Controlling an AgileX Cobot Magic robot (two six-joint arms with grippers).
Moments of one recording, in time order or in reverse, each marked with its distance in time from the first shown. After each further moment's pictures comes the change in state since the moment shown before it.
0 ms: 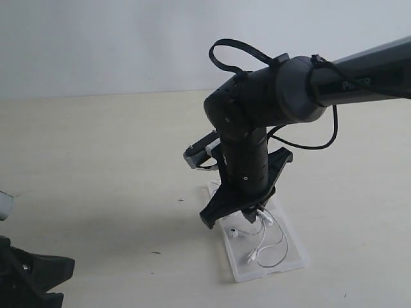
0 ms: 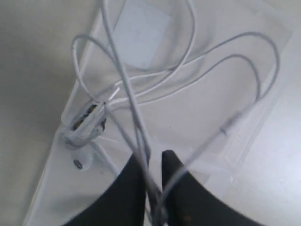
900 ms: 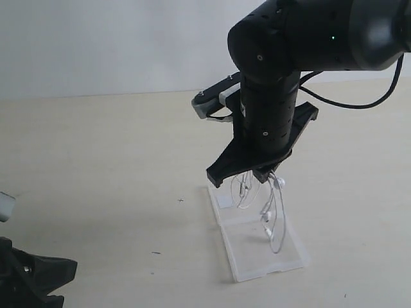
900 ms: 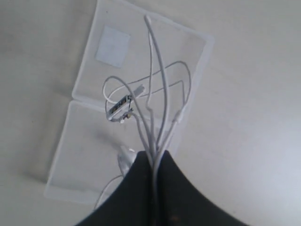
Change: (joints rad) left arm 0.000 0.000 0.000 0.003 -0.018 0.000; right arm 0.000 -0.230 0.000 -0.020 0.082 0.040
